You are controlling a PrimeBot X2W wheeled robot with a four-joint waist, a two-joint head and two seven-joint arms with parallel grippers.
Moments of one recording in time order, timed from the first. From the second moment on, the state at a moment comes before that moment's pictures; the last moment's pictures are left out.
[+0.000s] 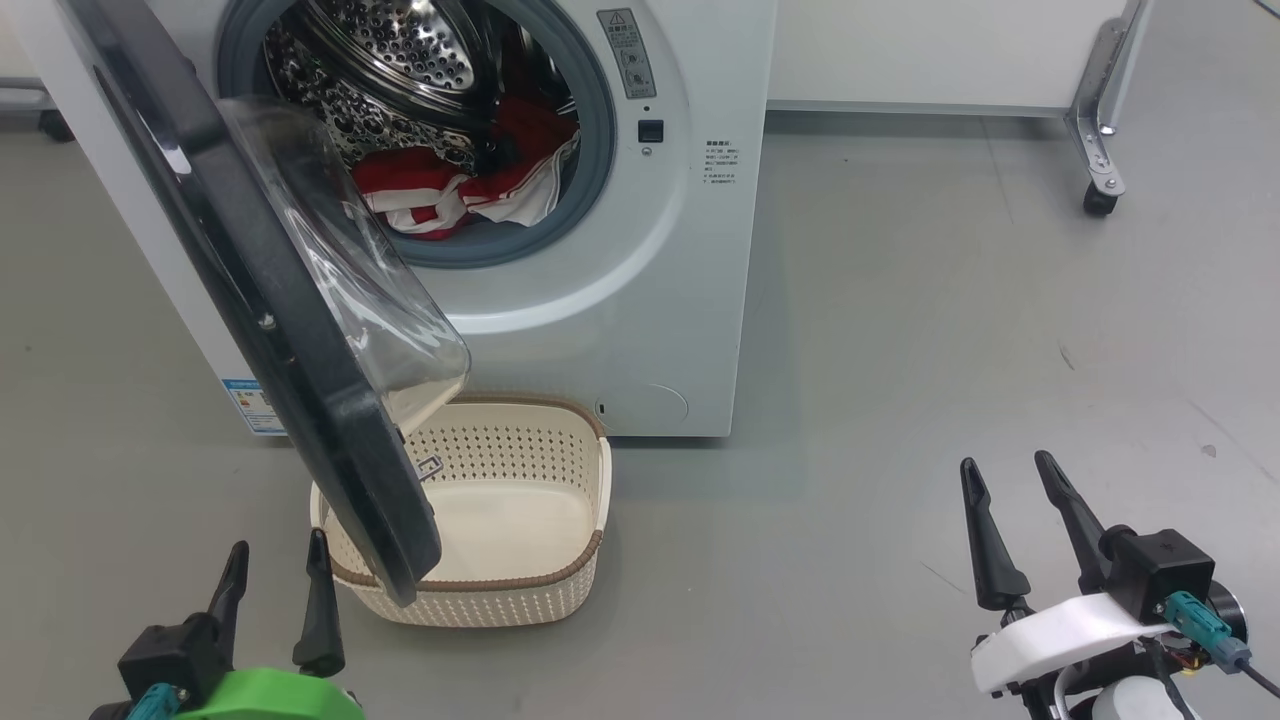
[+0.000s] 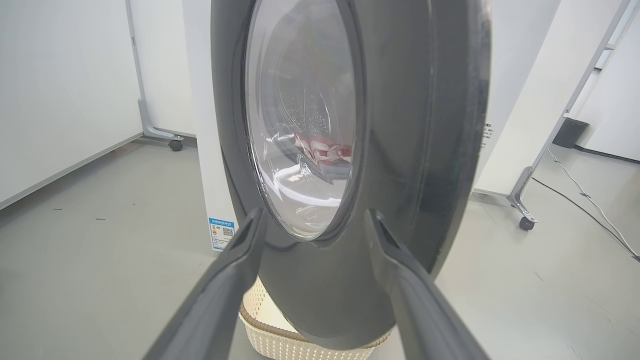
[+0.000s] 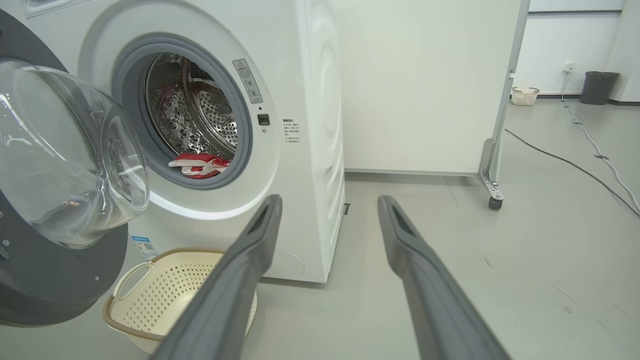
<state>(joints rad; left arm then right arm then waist) 0.01 0.05 -0.06 0.28 -0.38 -0.05 -0.25 0.02 -0.25 0.34 0.13 0.49 -0.13 -0.26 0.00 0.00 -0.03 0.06</state>
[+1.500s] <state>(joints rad) 0.01 0.04 -0.05 0.30 -0.38 -0.06 -0.25 0.06 -0.19 0.27 0.11 0.41 -0.09 -0.26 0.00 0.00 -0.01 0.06</state>
